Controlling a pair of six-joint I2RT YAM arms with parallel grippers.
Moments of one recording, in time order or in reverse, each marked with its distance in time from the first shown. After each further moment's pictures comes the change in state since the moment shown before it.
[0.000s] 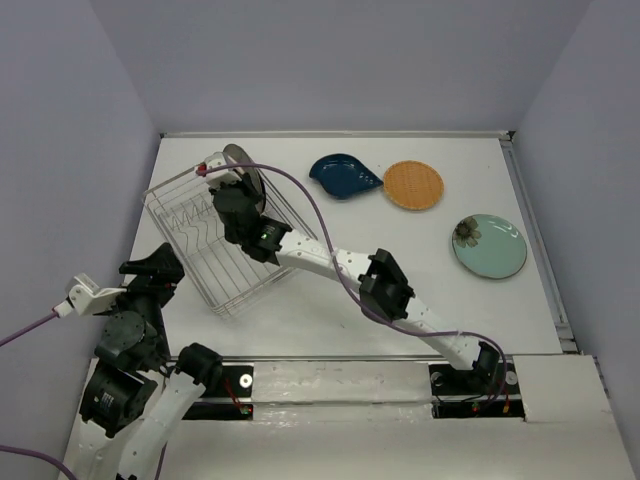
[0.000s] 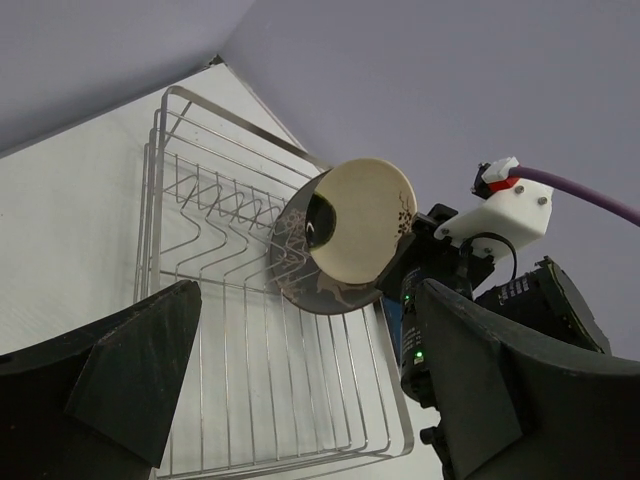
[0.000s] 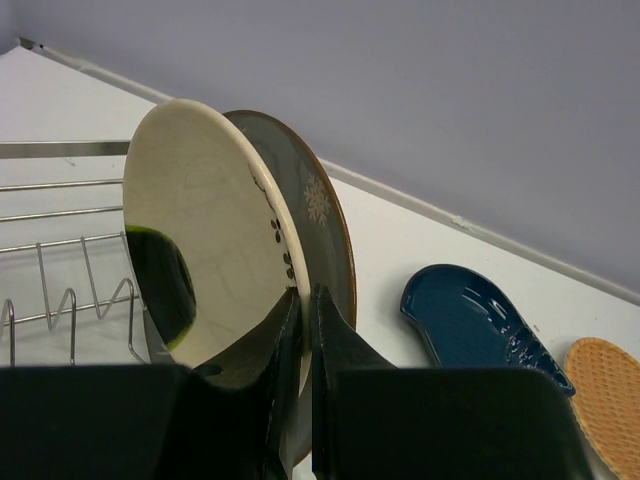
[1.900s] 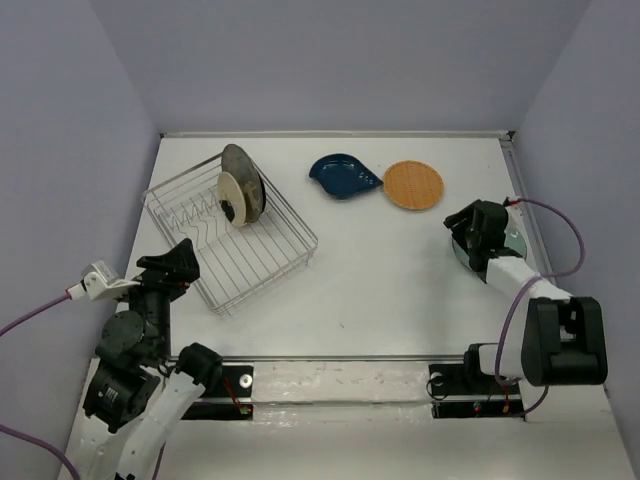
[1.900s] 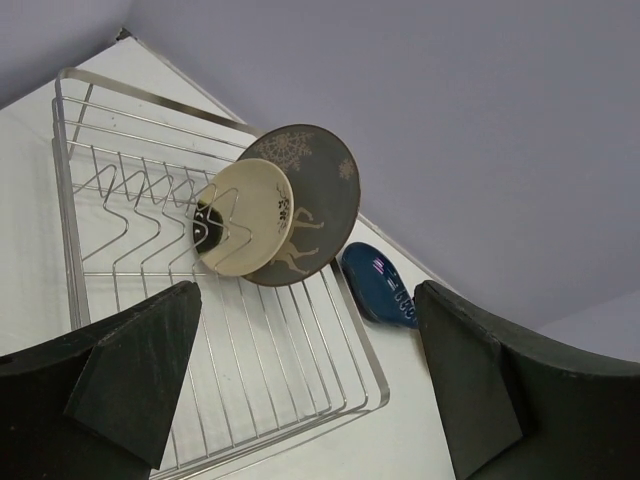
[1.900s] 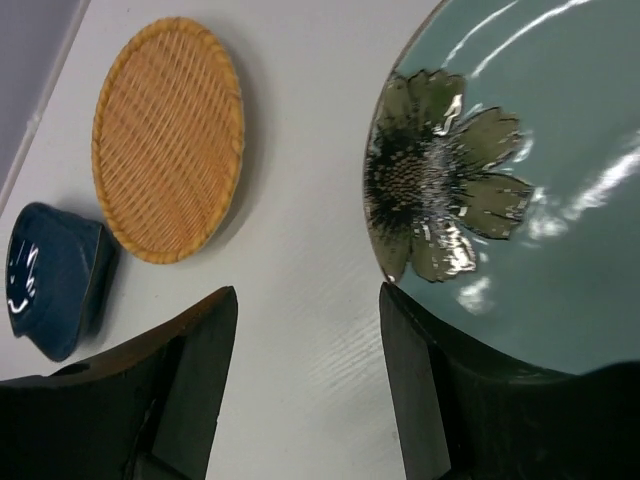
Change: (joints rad) left arm -0.018 0.002 -0.032 0.106 0.182 0.104; right arm -1.102 -1.381 -1.946 -0.024 -0.778 1.249
